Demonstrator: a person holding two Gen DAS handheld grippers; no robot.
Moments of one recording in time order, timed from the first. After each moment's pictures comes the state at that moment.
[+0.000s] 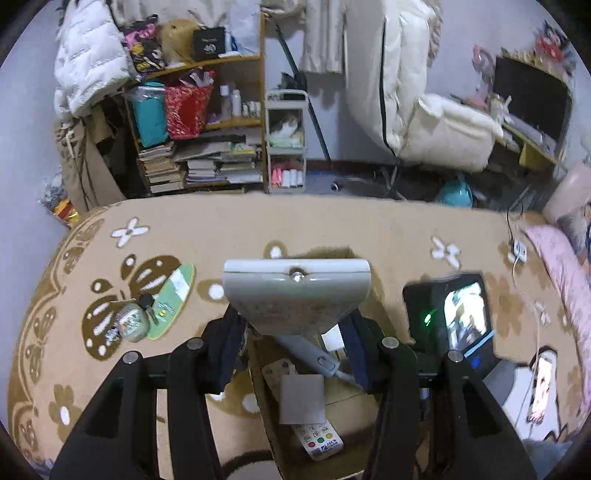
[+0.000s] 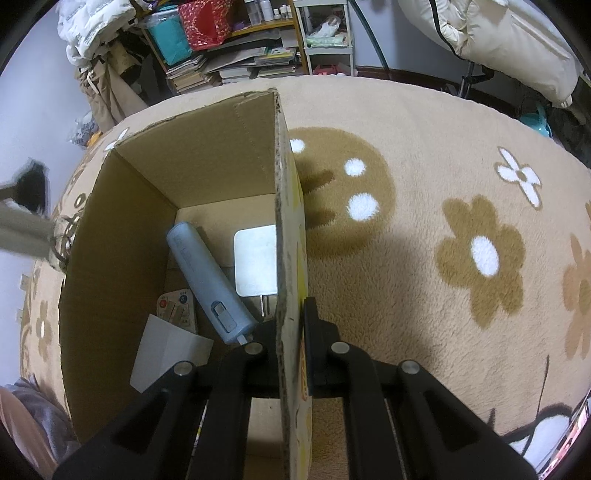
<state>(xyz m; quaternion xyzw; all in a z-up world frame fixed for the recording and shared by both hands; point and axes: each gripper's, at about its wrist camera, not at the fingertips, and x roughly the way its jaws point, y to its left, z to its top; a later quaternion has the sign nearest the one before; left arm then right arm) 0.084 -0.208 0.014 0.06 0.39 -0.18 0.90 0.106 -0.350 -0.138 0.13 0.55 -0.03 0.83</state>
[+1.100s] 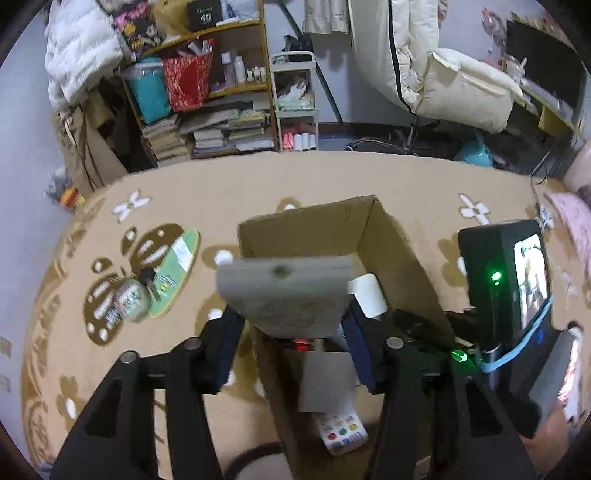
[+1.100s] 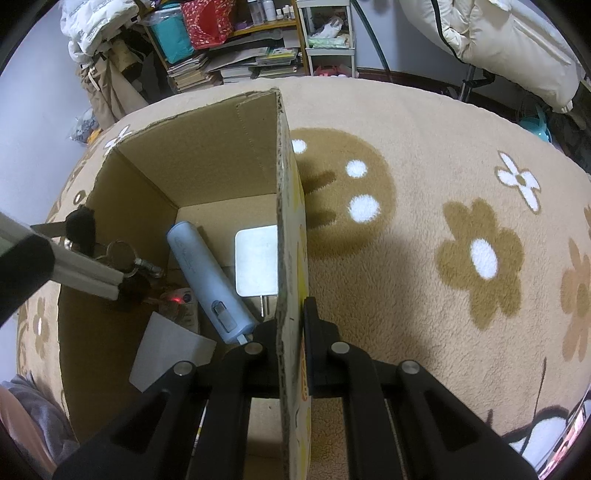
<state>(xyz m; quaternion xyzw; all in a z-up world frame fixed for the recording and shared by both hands) 0.099 -0.221 -0.046 0.12 0.44 -0.15 0.88 0.108 -0.349 -0.139 0.12 0.55 -0.03 0.83</state>
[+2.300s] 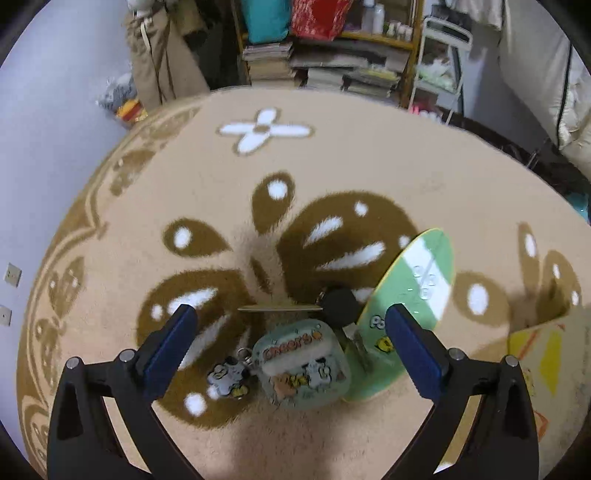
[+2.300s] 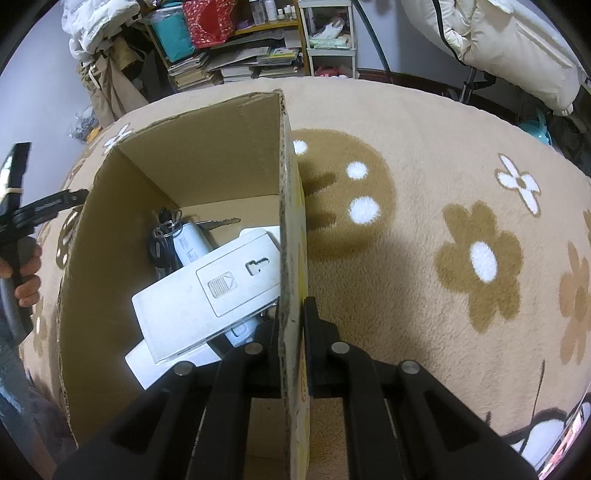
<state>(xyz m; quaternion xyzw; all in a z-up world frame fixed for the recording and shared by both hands) 0.290 -0.024 -0.159 0.04 0.53 0.01 0.85 0.106 -0.343 -0.140 0.11 0.55 -0.03 0.83</state>
